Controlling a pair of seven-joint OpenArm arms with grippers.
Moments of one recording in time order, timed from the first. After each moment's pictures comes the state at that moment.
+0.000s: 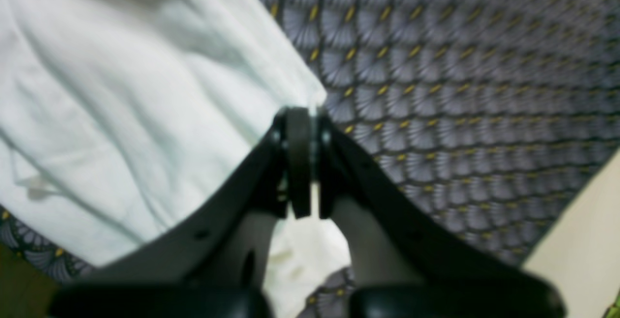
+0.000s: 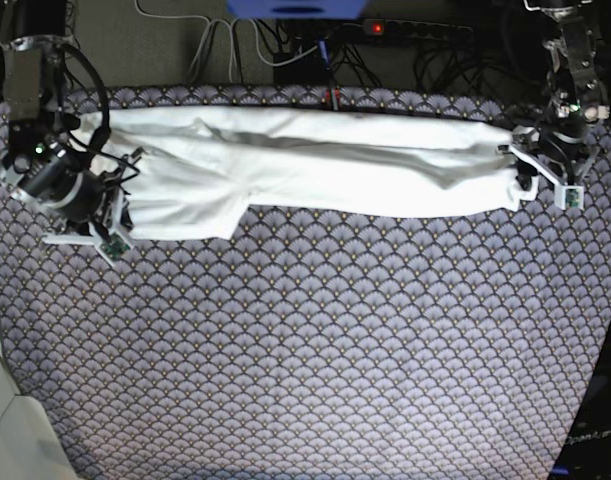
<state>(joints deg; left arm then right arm) 15.5 -17.3 -22.6 83.6 -11.2 -18.7 26.1 -8.3 22.5 7.9 109.2 7.7 40.1 -54.0</state>
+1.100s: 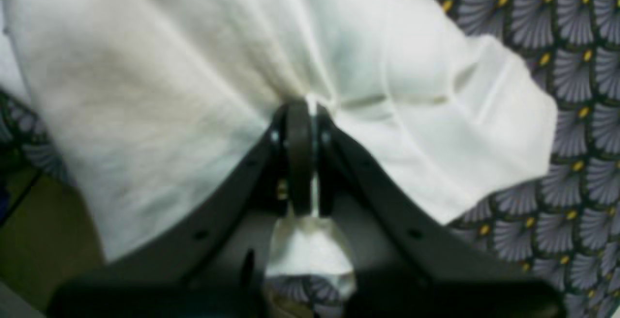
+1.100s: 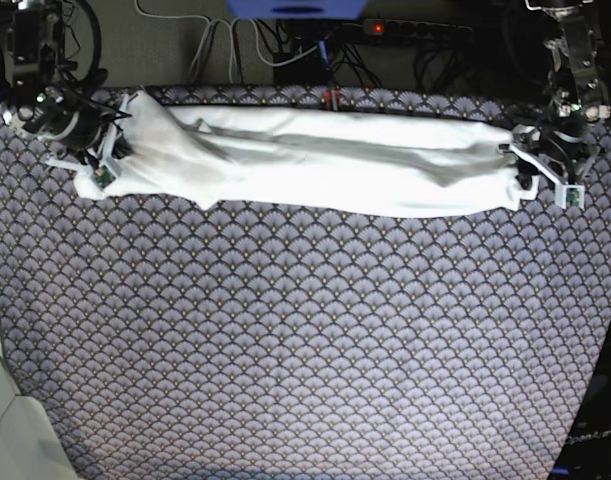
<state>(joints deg) 15.7 -17.6 -22.7 83.6 -11.4 -18.9 26.1 -20.8 22.3 11.7 97.2 8.4 39.9 -42.3</state>
